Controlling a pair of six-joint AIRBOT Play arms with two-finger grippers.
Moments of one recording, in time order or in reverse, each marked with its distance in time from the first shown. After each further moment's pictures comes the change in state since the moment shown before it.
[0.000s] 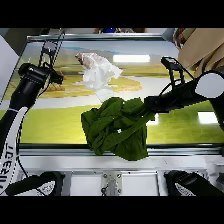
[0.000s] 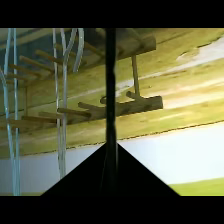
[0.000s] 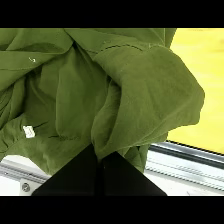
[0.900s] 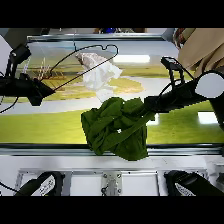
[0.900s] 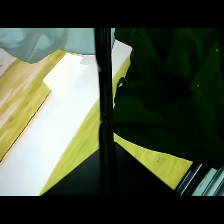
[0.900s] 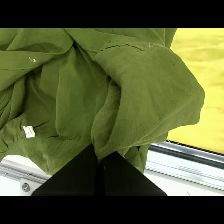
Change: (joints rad) left arm 0.470 0.240 -0.001 -1.253 -0.623 1.223; right arm 0.000 0.000 0.000 0.000 0.000 0.000
